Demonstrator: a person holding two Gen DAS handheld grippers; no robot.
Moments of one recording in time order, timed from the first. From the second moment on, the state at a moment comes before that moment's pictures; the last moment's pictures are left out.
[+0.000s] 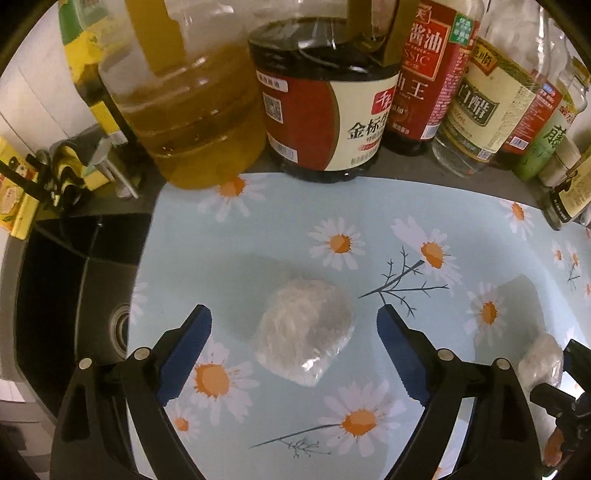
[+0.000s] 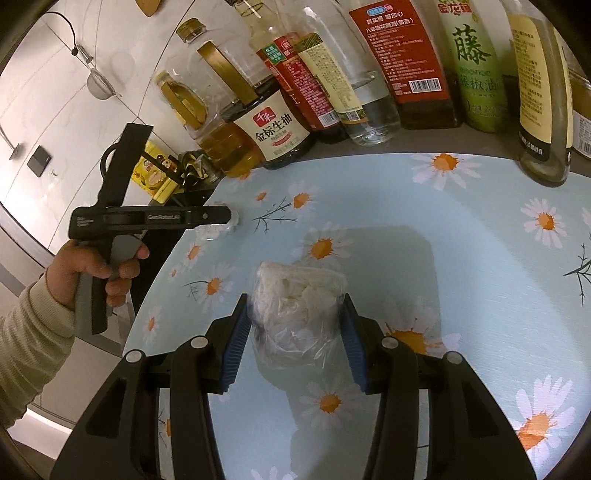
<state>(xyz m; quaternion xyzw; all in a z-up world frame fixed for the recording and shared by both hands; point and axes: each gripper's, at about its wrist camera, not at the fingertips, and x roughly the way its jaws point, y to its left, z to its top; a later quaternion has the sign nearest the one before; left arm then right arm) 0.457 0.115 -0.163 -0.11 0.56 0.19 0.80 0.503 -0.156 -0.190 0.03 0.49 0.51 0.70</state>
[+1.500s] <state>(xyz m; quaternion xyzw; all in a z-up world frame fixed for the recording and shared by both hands) 0.265 0.037 -0.128 -0.19 0.47 0.08 0.86 0.381 -0.156 -0.163 -0.01 0.51 0.46 0.73</state>
